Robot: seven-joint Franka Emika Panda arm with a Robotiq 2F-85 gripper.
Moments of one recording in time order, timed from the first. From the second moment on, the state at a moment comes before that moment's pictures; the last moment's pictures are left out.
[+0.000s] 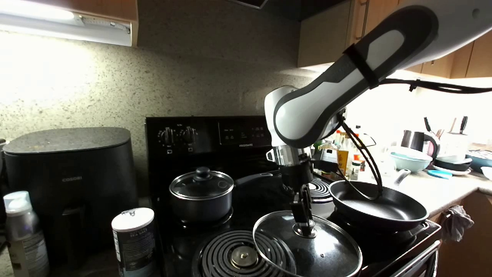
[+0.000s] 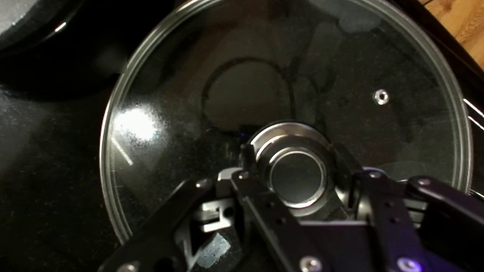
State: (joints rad) arm 0.15 0.31 0.16 -2.00 -0.17 2.04 -0.32
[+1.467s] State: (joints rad) arm 0.21 0.14 0.20 -2.11 -0.21 2.12 -0.22
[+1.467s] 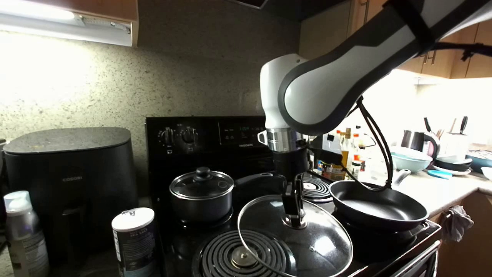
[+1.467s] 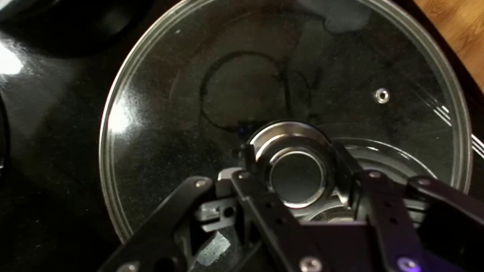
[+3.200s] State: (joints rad) arm 0.08 -0.13 0.07 -2.30 -0.17 2.28 0.21
